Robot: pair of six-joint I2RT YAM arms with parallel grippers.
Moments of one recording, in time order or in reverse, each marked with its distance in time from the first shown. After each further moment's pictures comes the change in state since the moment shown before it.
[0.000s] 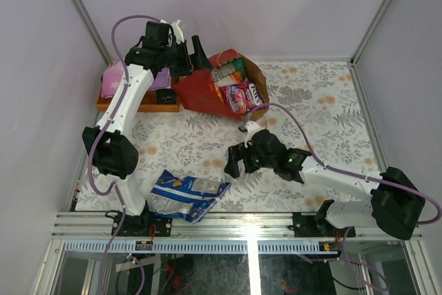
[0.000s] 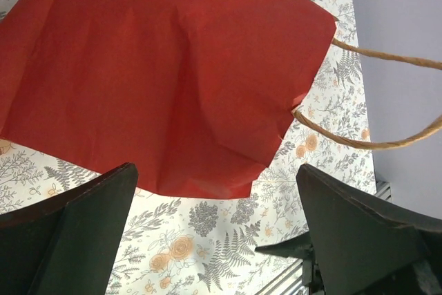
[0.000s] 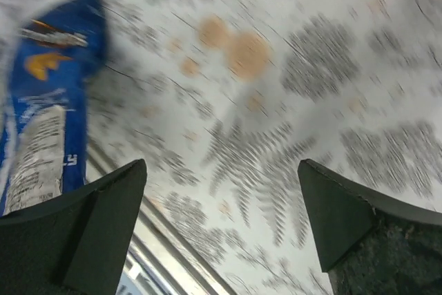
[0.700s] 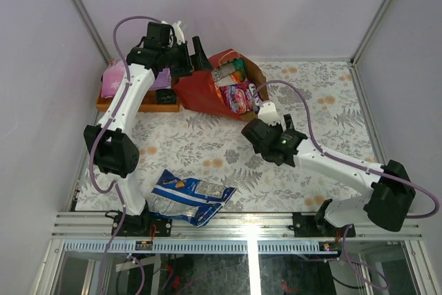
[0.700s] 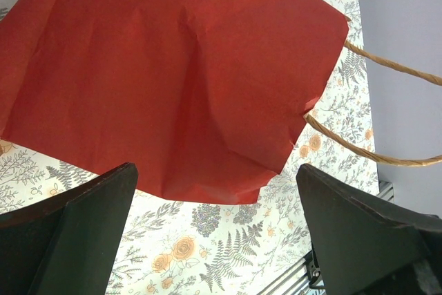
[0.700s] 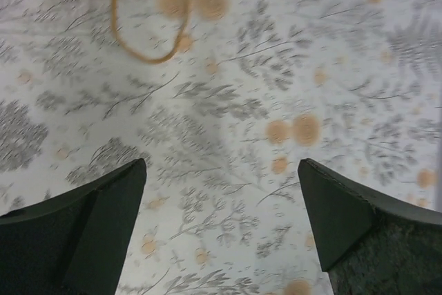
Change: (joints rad) left arm 0.000 0.019 0.000 0.000 -0.005 0.004; right arm 0.003 0.047 0.246 -0.595 0.840 -0.041
